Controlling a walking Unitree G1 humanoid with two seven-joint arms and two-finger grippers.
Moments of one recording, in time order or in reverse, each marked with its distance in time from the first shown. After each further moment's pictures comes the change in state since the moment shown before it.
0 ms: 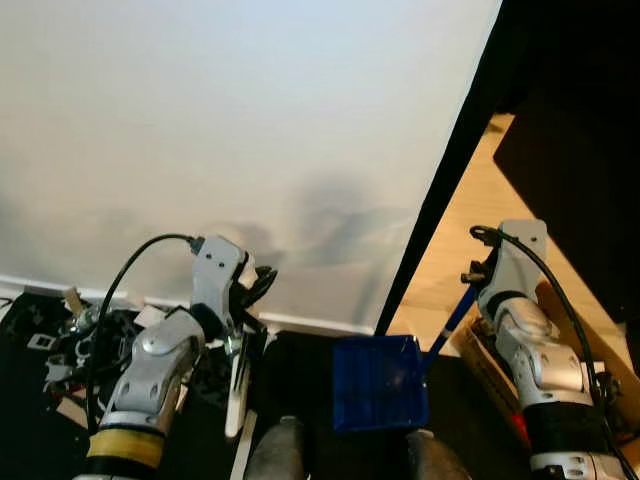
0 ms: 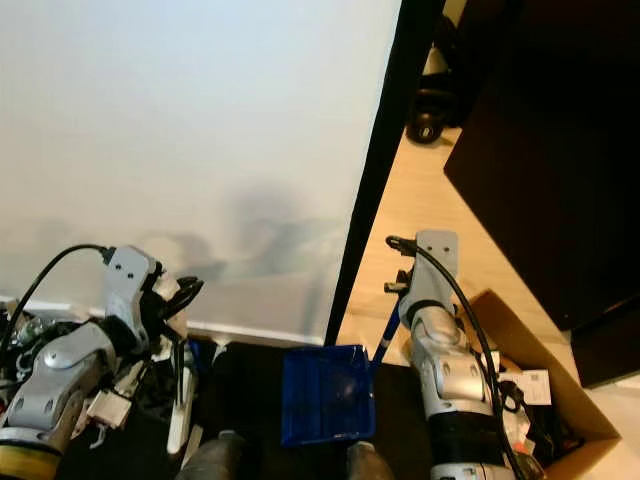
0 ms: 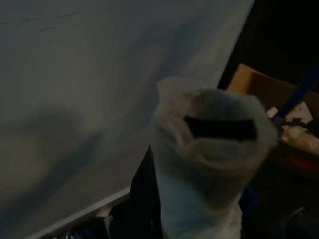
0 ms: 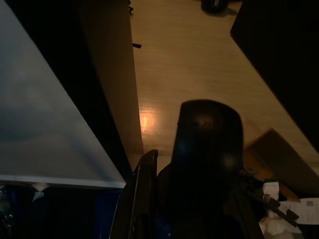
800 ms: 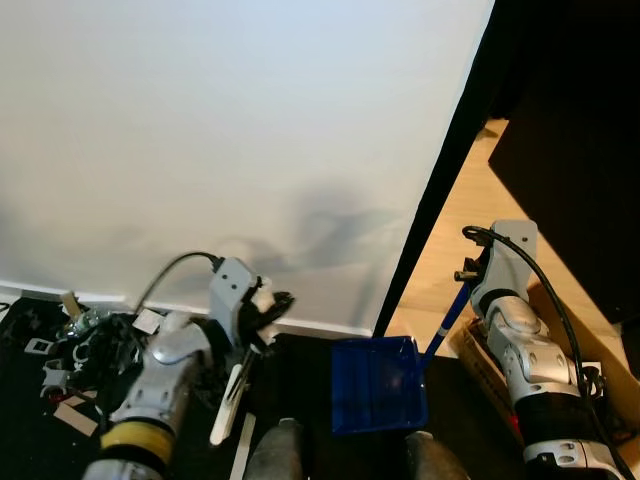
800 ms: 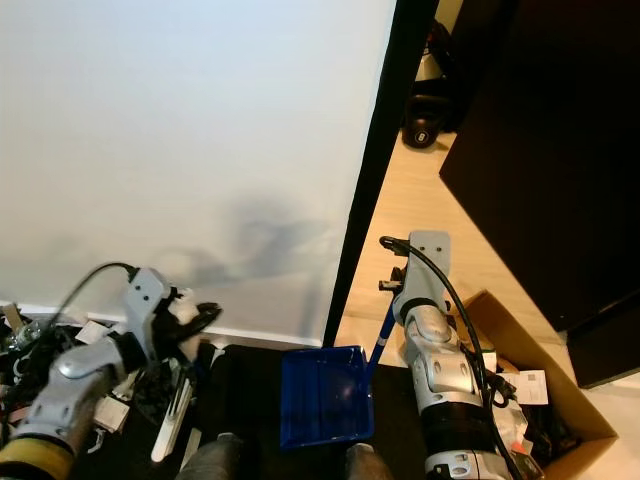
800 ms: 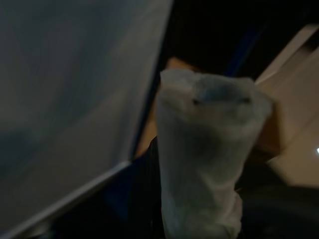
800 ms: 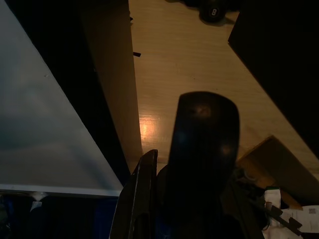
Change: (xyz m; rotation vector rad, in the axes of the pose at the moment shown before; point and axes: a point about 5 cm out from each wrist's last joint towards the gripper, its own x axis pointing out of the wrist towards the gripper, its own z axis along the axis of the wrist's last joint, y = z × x) left arm 0.016 -0.031 -0.025 -0.184 -0.056 -0.223; right arm 0.010 0.003 -0.003 0.004 -0.020 0.001
